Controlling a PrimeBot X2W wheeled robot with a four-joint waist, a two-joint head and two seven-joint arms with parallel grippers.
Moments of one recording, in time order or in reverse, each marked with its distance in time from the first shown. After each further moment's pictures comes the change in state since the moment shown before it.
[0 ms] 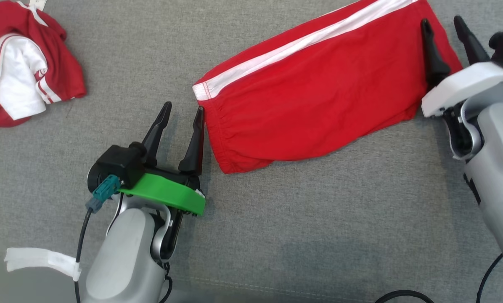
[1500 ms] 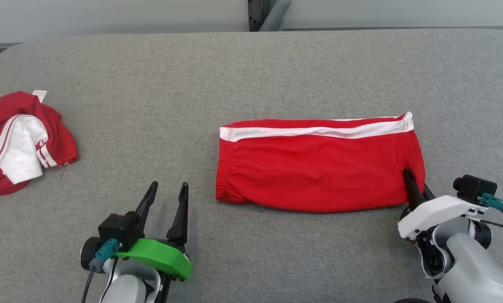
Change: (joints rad) left arm 0.248 -0.001 0.094 0.055 0.083 0.000 0.000; right arm 0.471 0.106 -0.044 -0.015 0.230 0.000 0.000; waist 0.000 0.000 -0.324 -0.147
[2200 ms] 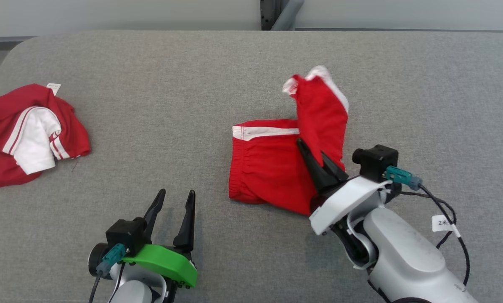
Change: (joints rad) left arm 0.017 0.000 -0.026 0.015 -0.008 0.000 0.000; right arm -0.081 0.086 0.281 -0.284 -0.131 -0.001 0.000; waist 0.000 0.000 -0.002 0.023
